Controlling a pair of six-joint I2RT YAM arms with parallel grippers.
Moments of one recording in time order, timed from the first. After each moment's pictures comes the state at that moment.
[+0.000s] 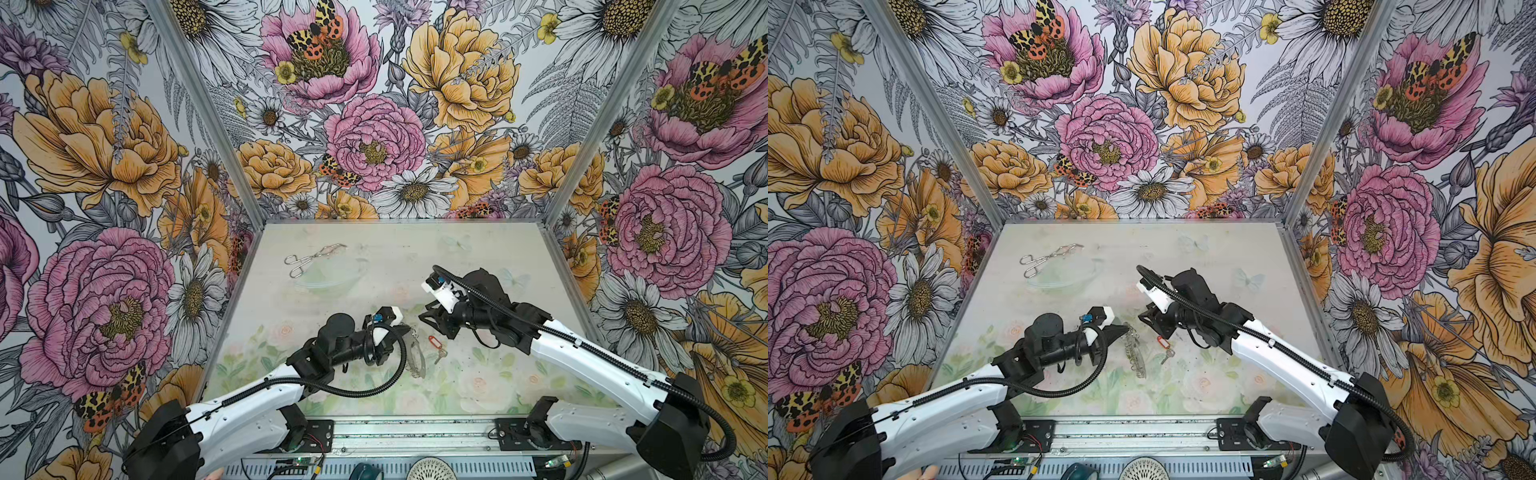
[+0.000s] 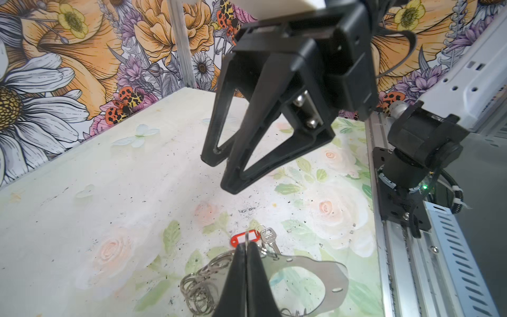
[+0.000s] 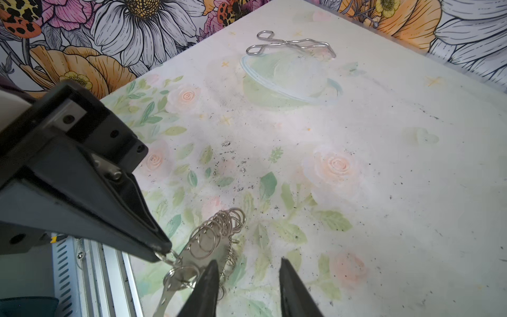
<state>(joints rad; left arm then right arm) -0.82 0.94 0.41 0.32 0.29 0.09 0.72 1.18 0.90 -0.39 -0.31 -0.03</state>
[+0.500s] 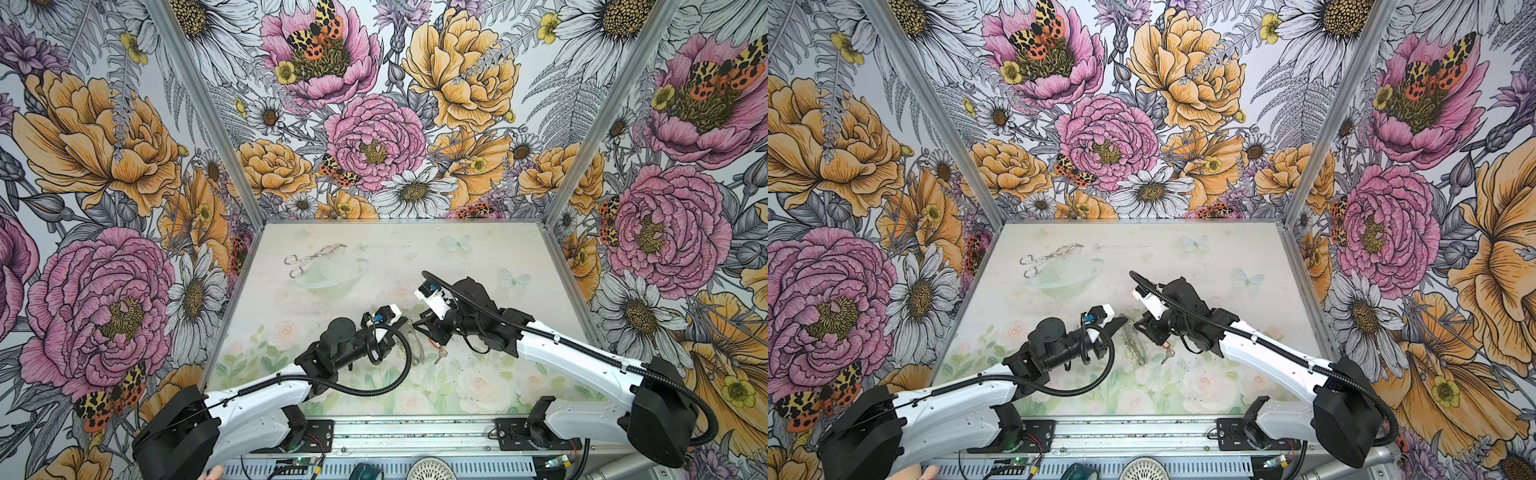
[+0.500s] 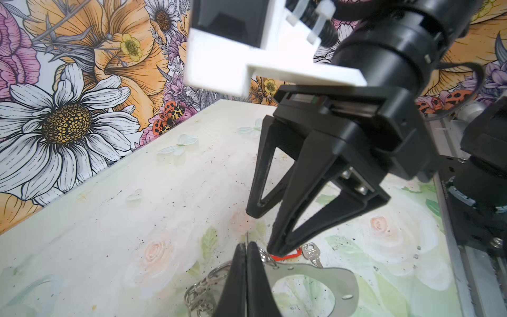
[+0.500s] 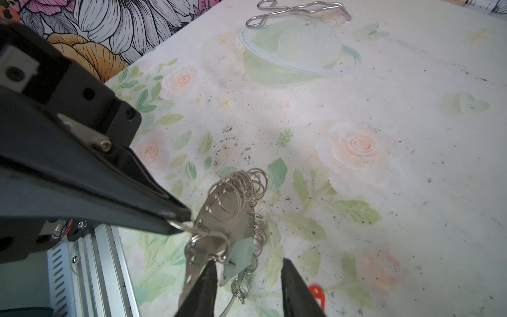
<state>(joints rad) -0.83 1.05 0.35 0.56 0.14 0.14 0.77 1.25 0.82 -0.28 -0.30 0.04</state>
